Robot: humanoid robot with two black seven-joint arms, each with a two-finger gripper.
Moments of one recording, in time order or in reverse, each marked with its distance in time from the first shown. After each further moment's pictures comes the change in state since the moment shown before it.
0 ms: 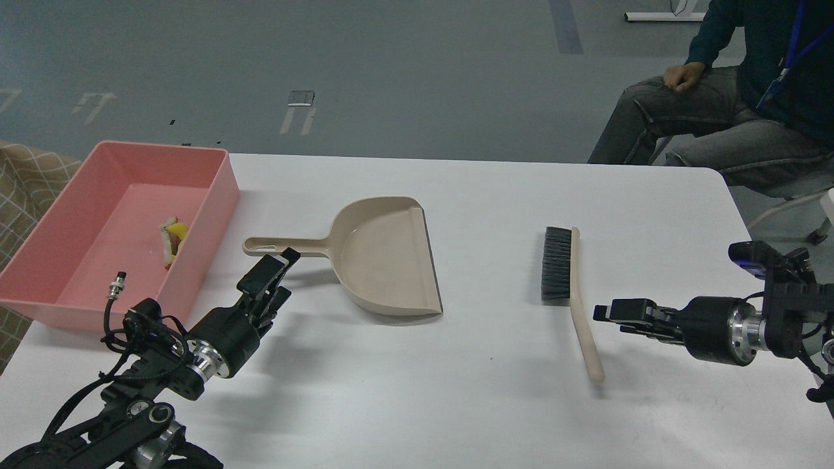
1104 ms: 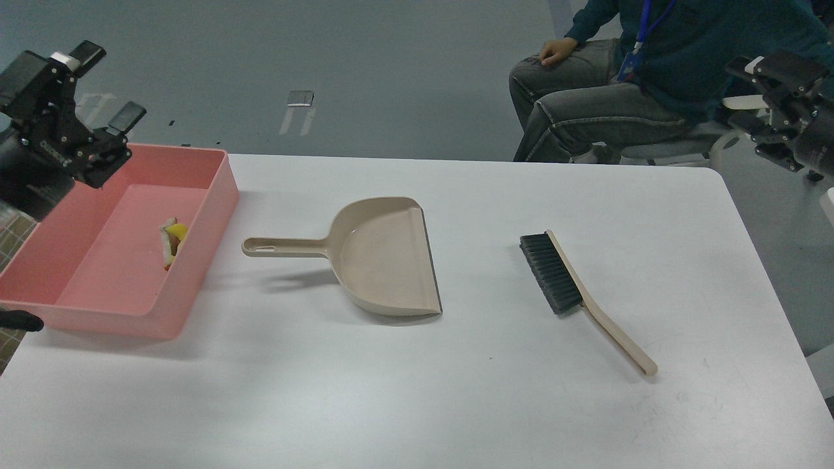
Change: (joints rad) left arm -0.159 0.126 -0.716 0.178 -0.284 -0.594 -0.033; right arm 0.029 0.252 0.767 -0.538 0.201 0.052 0.054
